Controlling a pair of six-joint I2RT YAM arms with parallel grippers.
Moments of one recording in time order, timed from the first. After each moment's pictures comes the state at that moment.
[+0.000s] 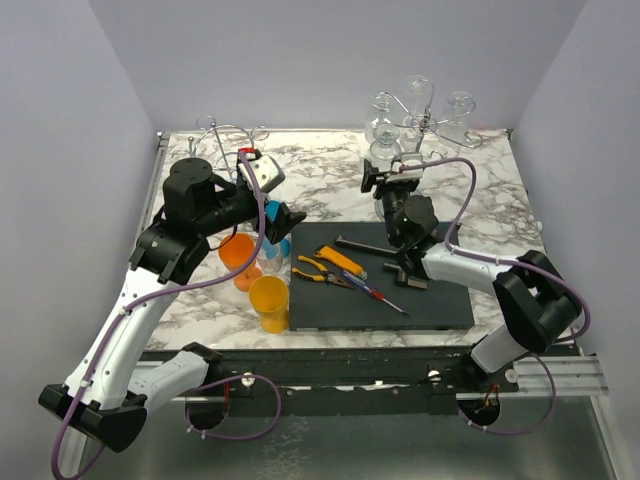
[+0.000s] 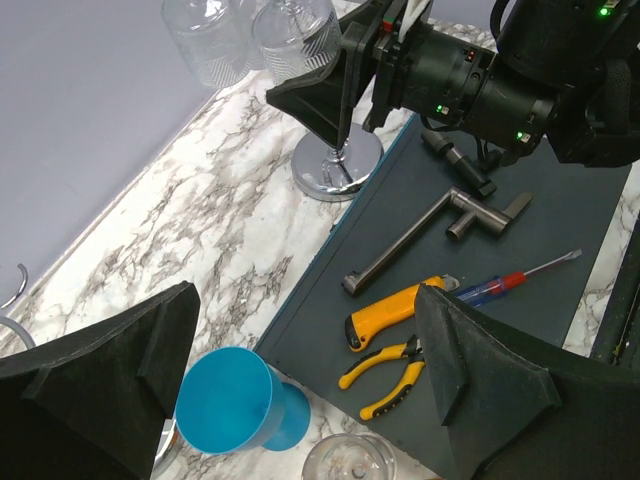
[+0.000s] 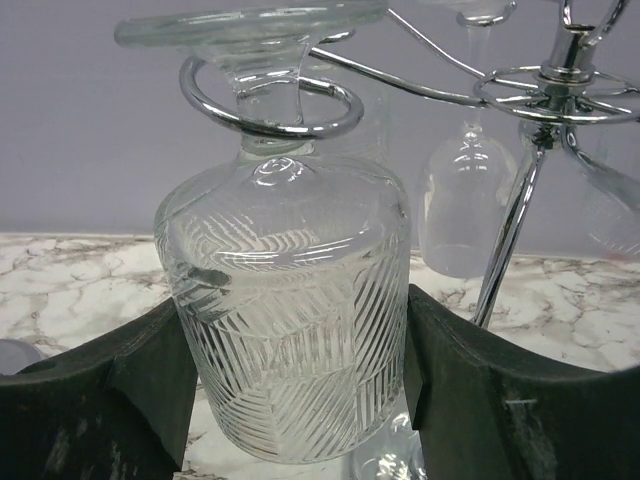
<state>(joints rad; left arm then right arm) -0.43 1.00 1.25 -0.45 0.54 0.27 0.66 1.56 0.82 1.04 0.52 -0.15</state>
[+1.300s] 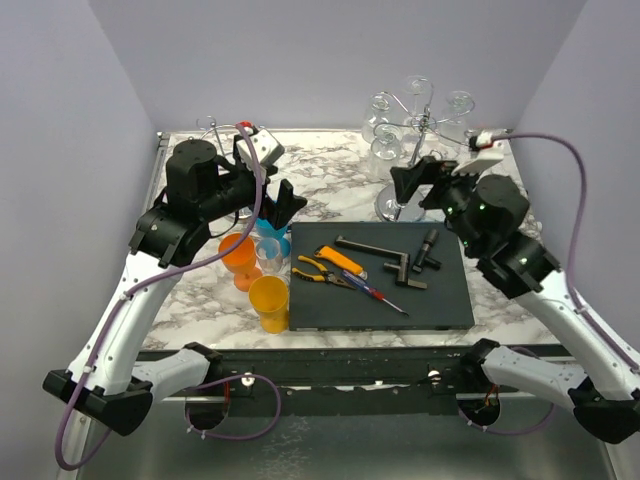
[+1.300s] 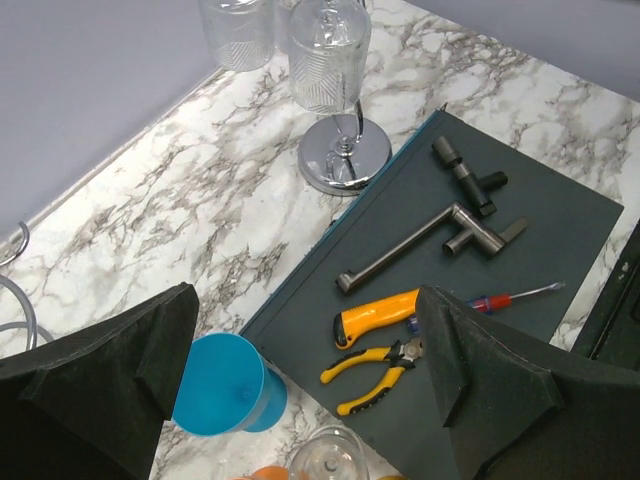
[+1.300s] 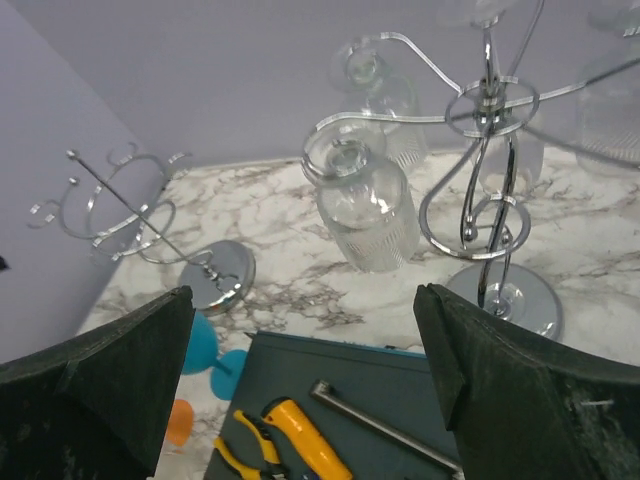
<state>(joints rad) -0.43 1.08 1.38 -0.54 0.46 0.16 0.66 0.97 1.06 -0.12 0.38 0.32</state>
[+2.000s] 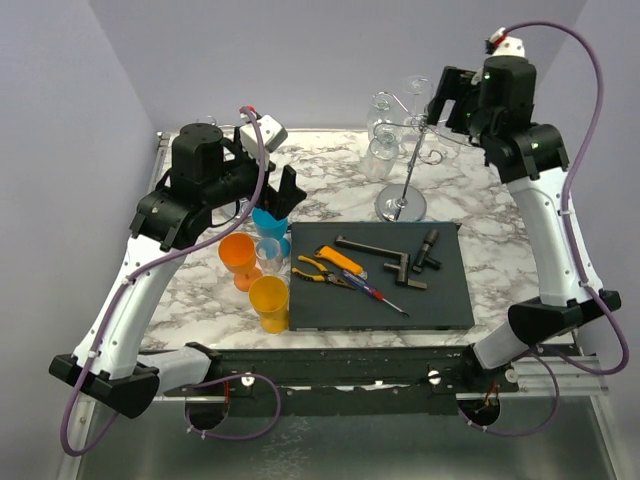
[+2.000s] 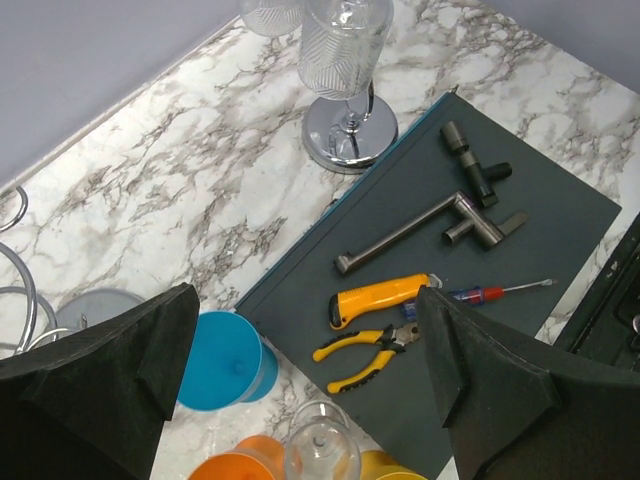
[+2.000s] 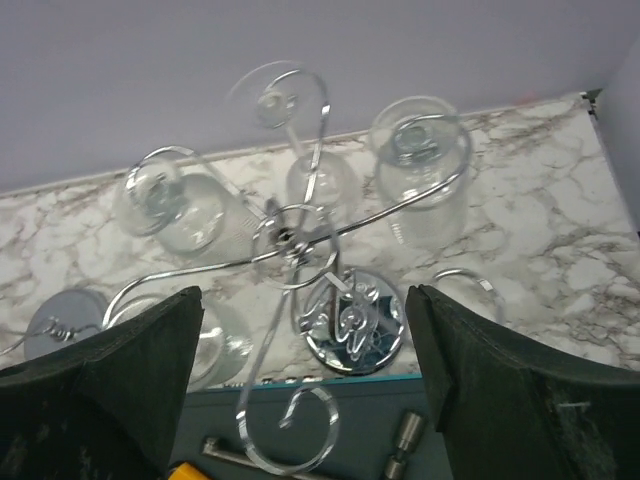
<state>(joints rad) -0.43 1.19 1.55 -0.70 0.41 0.12 0.38 1.54 2.05 -0.82 0.33 0.27</state>
